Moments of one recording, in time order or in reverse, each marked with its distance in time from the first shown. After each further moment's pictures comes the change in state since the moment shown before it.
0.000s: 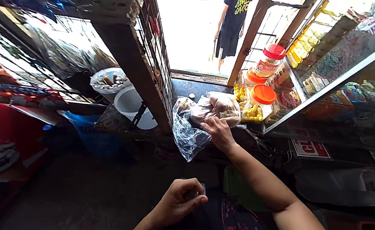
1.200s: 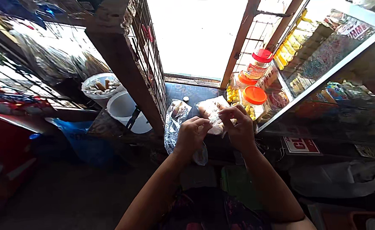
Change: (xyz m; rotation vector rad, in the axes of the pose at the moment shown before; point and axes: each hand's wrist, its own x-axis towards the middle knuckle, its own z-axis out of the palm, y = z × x) left_hand 0.144 -0.016 -0.029 0.814 0.366 0.025; right_hand 0.005 -0.008 -0.105 0.582 0.414 0.258
